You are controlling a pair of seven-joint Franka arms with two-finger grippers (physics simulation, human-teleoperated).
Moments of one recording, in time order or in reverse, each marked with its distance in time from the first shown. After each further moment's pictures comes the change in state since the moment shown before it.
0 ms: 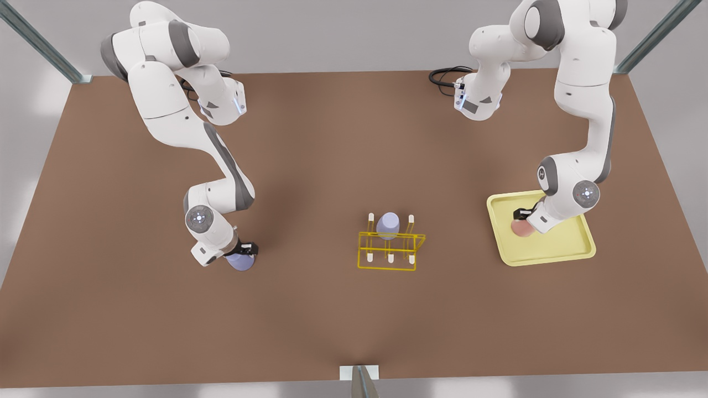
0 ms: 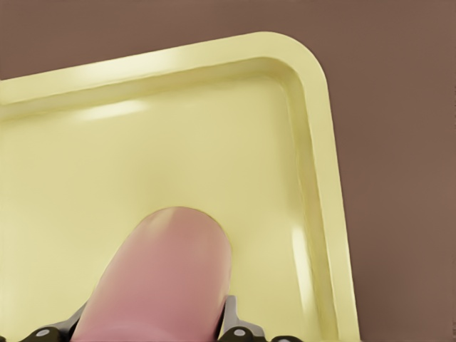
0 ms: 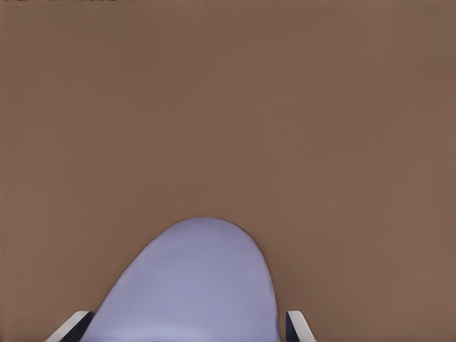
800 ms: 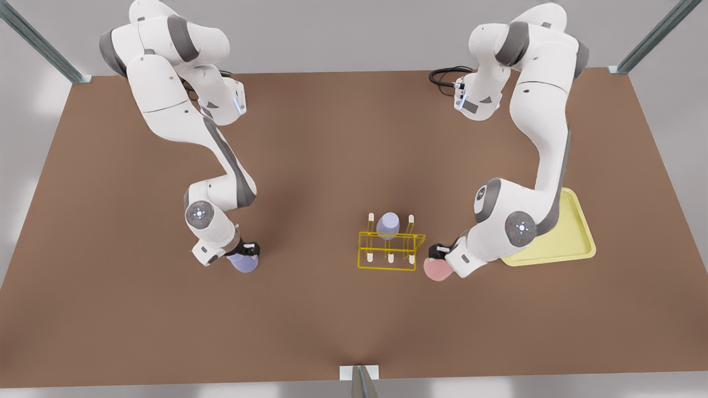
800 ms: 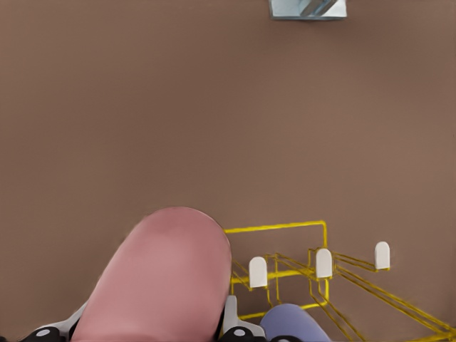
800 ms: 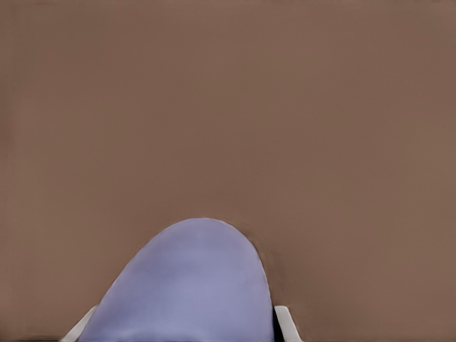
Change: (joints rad) left arm -0.143 0.278 -0.377 0.867 -0.100 -0.434 -0.418; right arm -0.001 -0.039 0.042 0.015 0.009 0.002 -0.009
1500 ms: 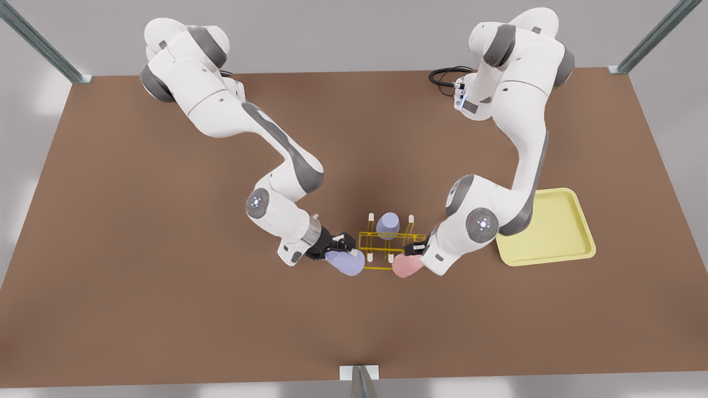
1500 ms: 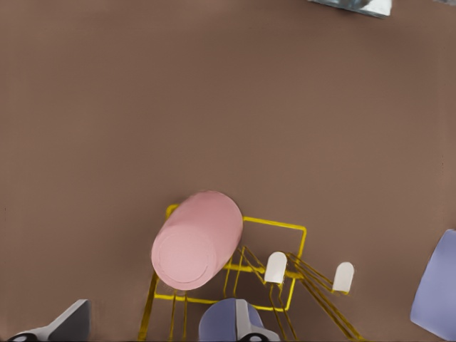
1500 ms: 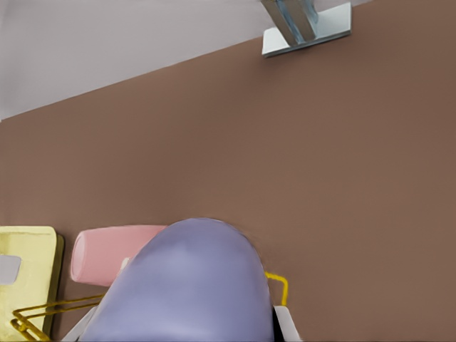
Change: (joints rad) left arm -0.078 0.029 0.008 0.160 0.072 -0.137 -0.345; right arm 0.130 0.215 0.276 0.546 0.339 -0.007 0.000
